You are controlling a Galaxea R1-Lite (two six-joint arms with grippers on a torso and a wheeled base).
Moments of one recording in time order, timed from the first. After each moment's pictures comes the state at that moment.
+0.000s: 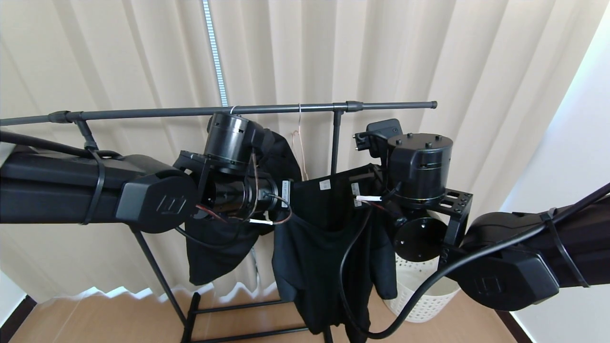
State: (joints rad) left arm -0.57 1.90 -1.28 -0.06 0.04 -0.26; right arm 0.77 1.92 -1.07 -0.65 -0.82 -0.04
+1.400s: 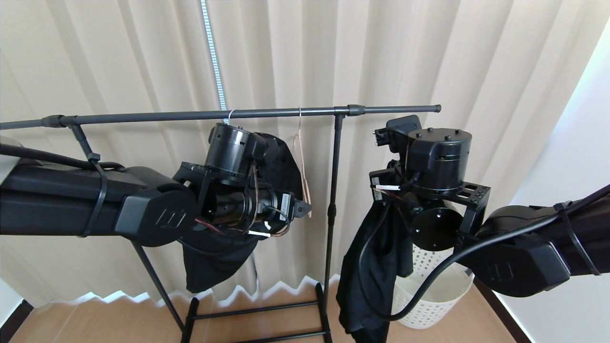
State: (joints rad) left arm -0.58 1.90 -1.21 -0.10 0.06 -0.16; right arm 0.69 1.89 -1.04 -0.65 -0.85 -0.08
